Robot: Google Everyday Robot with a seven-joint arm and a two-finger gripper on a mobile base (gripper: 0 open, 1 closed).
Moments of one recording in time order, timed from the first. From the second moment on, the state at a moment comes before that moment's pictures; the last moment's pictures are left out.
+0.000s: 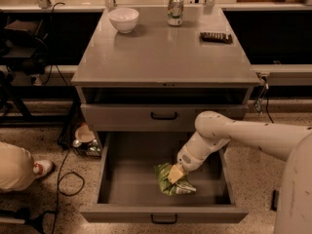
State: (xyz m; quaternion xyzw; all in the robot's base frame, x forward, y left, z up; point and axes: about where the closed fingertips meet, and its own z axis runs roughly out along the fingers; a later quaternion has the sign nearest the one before) arm 0.488 -0.067 0.505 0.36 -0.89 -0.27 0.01
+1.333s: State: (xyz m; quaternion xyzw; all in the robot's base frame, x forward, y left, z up) arm 0.489 -0.093 0.509 0.34 -0.89 -0.30 -0.04
